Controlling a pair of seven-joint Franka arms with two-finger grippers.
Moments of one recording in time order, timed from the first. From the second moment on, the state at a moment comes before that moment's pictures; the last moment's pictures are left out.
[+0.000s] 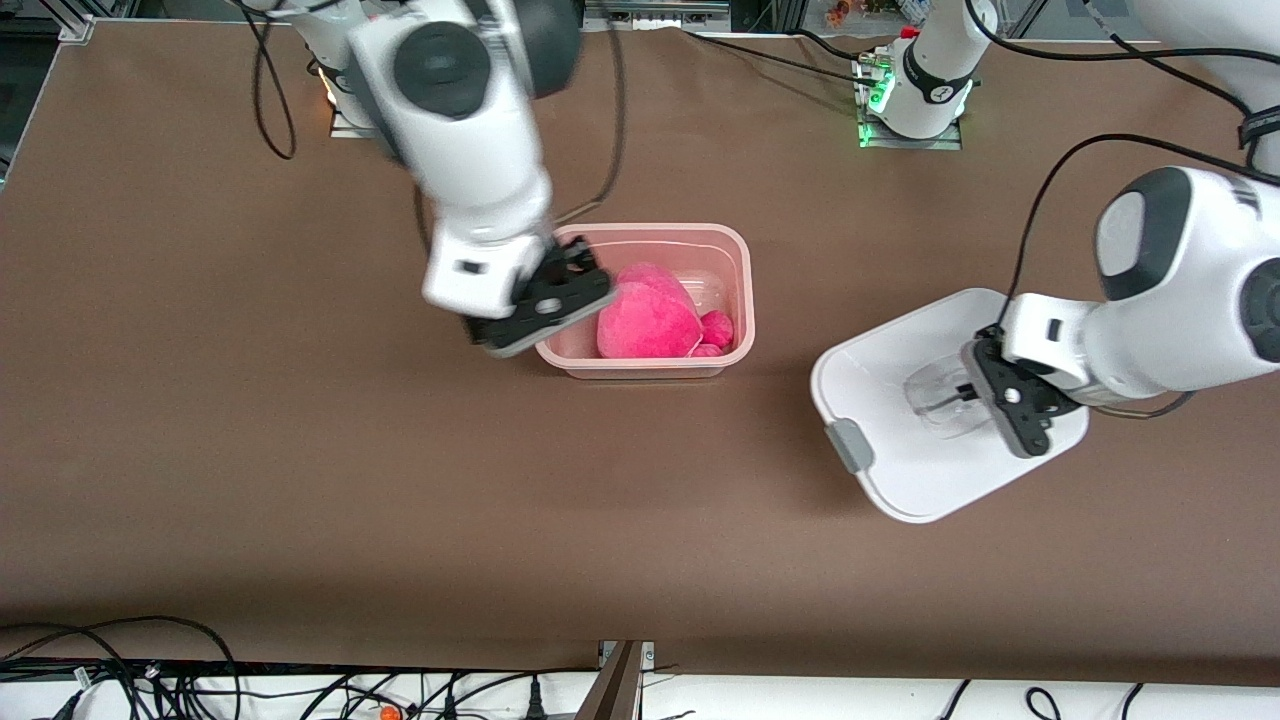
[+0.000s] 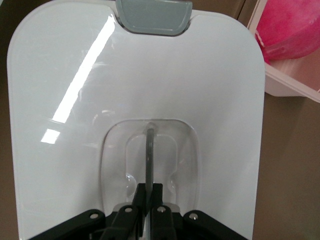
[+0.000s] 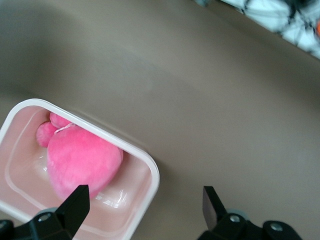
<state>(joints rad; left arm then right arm) 0.01 0.46 -0.21 -1.37 -0.07 1.72 0.97 0.65 0.55 -0.19 -0.99 0.14 1.60 0.06</state>
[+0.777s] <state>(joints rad) -0.45 0.55 -0.24 -1.37 -0.06 1.80 0.83 0.60 0.09 -0.42 -1.46 0.13 1.49 0.09</state>
